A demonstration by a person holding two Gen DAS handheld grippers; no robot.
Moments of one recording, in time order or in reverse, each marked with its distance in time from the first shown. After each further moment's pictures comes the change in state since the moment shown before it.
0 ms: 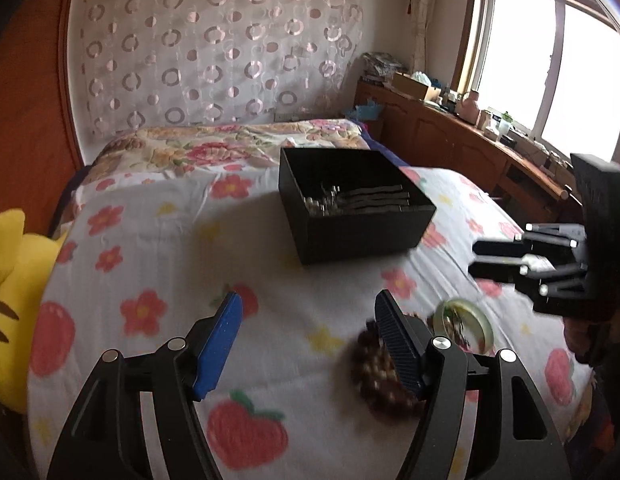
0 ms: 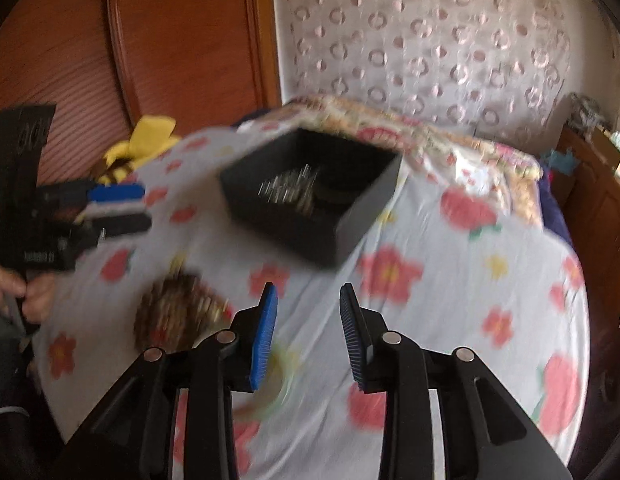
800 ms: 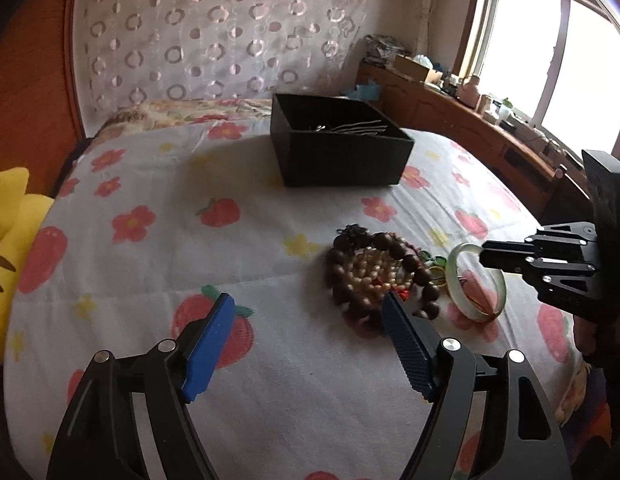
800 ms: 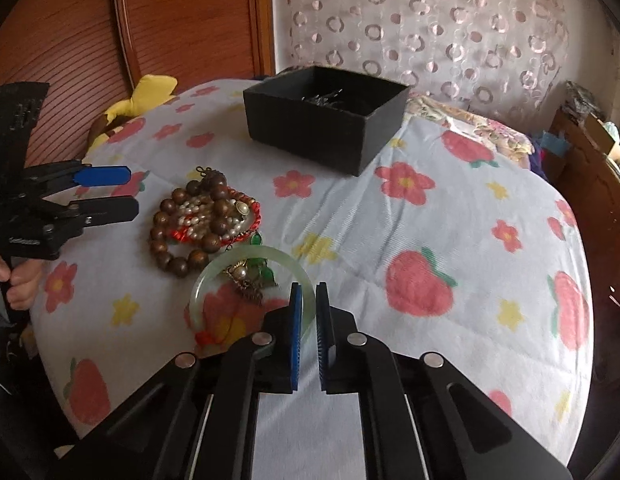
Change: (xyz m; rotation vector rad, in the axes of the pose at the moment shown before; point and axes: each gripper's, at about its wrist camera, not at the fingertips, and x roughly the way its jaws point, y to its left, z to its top) left arm -0.016 -0.018 -0.049 -0.021 0.058 -0.006; right arm -0.026 0.024 -0.052 -0.003 0.041 -0.076
